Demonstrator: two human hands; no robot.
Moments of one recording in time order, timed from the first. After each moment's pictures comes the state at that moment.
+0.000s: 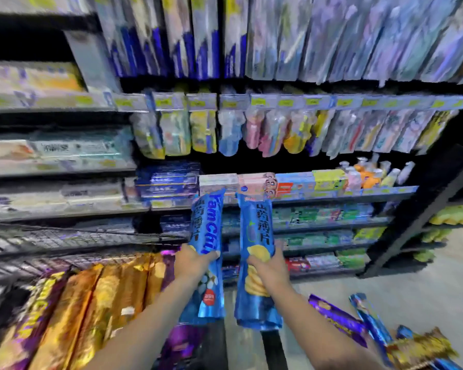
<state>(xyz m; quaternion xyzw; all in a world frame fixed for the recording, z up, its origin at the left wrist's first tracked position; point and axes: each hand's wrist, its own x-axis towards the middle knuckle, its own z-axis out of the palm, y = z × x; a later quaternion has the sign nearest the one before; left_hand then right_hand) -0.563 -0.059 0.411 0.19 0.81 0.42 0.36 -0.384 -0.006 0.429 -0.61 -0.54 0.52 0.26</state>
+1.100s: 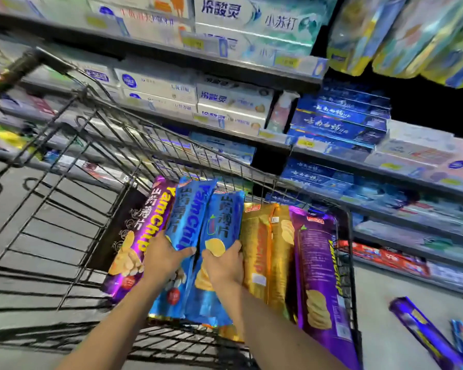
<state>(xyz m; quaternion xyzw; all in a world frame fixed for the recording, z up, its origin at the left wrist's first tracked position) -0.877 -0.272 0.241 0.09 0.92 0.31 0.24 -0.779 -0.183 0.246 -0.59 -0.63 0.51 -0.06</state>
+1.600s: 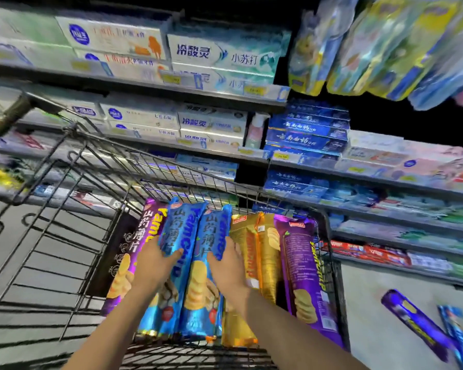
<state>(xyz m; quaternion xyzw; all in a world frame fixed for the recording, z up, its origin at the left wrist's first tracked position) -0.891 -0.268 0.275 0.16 0.91 0.29 0.24 -0.763 -0.167 0.285 -0.49 -0.72 0.49 -0.01</state>
